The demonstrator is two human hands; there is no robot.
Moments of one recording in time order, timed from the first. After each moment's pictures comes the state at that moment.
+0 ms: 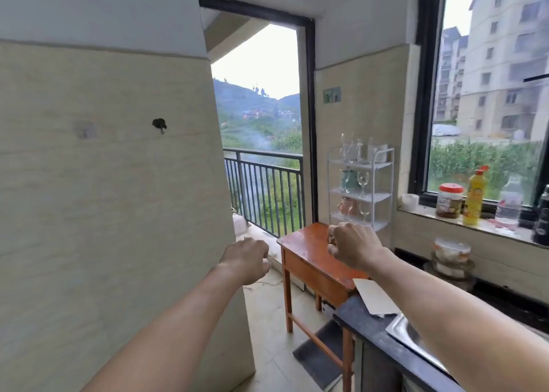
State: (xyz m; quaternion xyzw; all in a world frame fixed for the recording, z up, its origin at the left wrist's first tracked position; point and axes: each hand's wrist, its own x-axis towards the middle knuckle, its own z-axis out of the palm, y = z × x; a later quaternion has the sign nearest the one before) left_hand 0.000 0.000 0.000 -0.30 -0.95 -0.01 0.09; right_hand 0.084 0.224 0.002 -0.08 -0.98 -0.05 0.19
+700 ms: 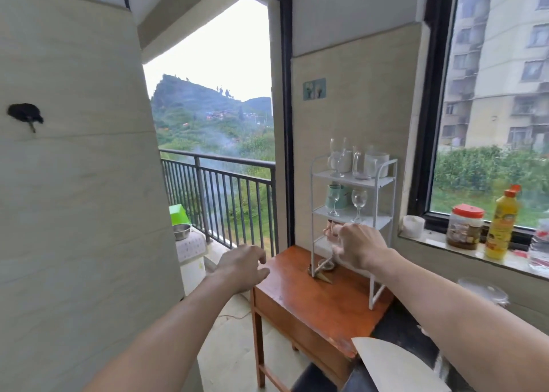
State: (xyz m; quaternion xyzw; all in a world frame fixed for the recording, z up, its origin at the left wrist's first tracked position) left_hand -0.309 0.165 -0.031 -0.37 -0.92 -0.11 0.06; right_hand -0.185 0.391 -0.007 -0.17 -0.97 -0.04 0.17
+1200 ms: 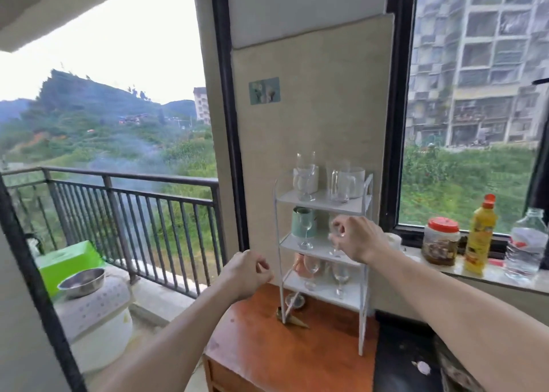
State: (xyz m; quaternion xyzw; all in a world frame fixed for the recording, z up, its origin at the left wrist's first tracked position) left_hand -0.515 0.339 -0.016 -0.46 -0.84 -0.28 -0.06; right_hand -0.339 0.523 0.025 -0.35 -0.90 0.07 0.24
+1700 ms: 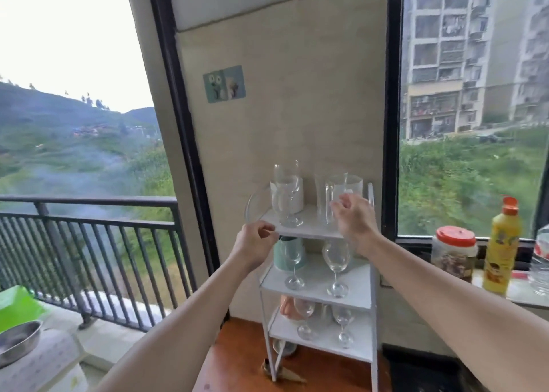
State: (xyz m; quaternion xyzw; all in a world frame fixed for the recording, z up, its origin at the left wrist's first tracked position) left_hand -0.617 0.547 0.014 -0.44 -0.75 -0.48 -0.12; right_hand -0.443 0.667 0.037 -0.40 -0.70 0.36 0.47
